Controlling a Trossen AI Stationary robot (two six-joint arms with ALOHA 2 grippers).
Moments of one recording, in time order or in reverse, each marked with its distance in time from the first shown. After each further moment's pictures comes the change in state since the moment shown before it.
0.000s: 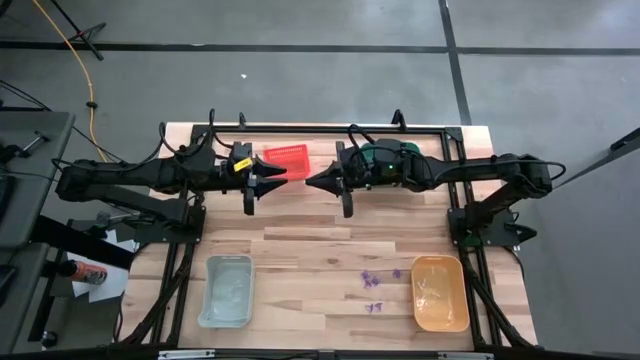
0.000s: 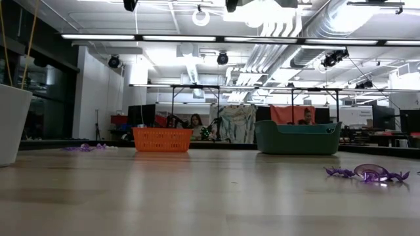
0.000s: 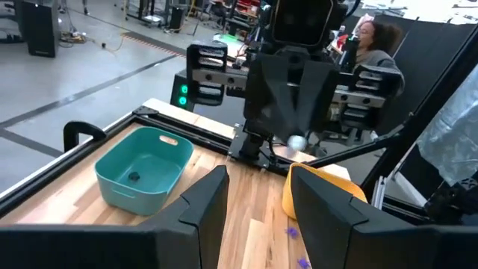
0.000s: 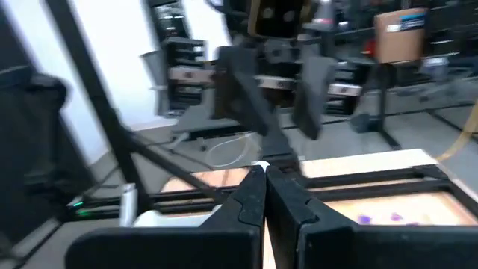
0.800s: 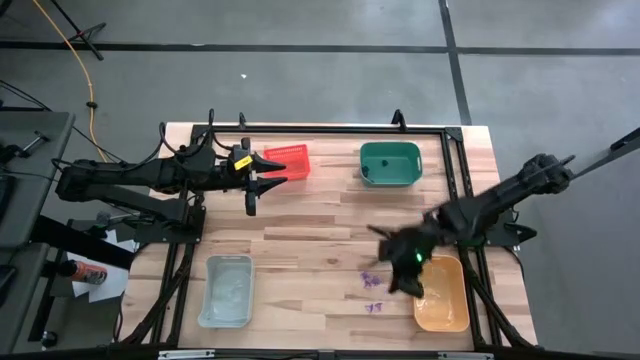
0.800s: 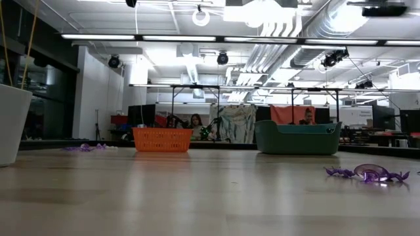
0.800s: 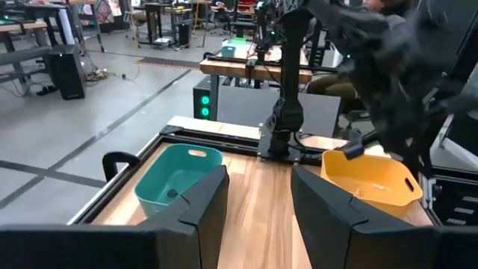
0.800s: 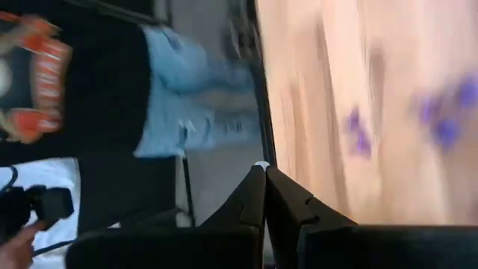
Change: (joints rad) left arm 0.000 0.000 0.000 -0.004 -0.042 0.230; right arm 0.520 -0.174 -0.141 -0.822 -0.215 0.727
